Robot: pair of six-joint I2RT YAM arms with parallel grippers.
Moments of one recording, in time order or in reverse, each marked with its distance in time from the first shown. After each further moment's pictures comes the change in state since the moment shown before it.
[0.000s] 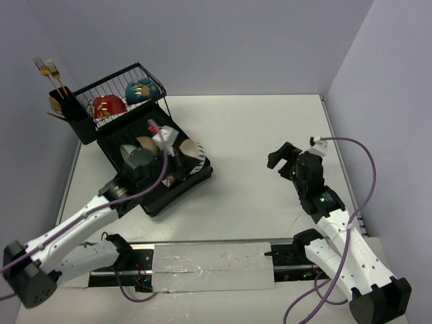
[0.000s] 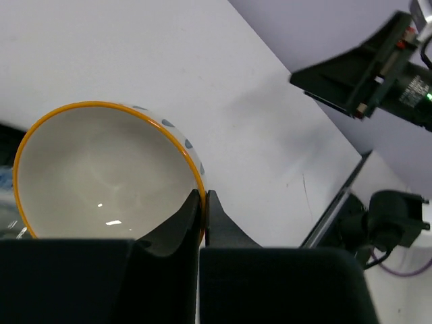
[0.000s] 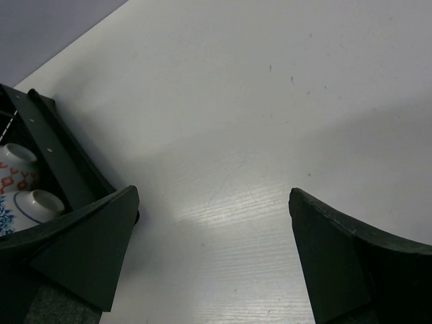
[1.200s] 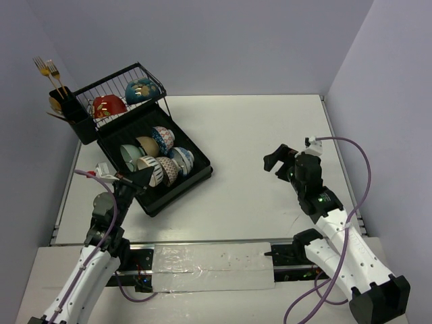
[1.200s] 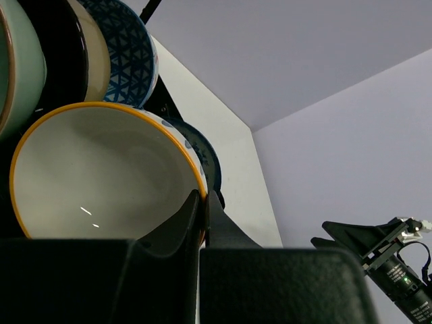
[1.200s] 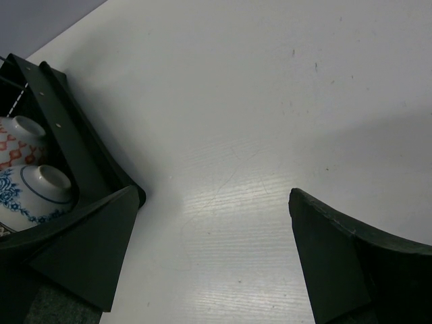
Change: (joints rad) left arm 0.481 -0.684 -0.675 0.221 -0.117 -0.578; right arm 0.000 0.010 -0.029 0.042 -0.092 -0.022
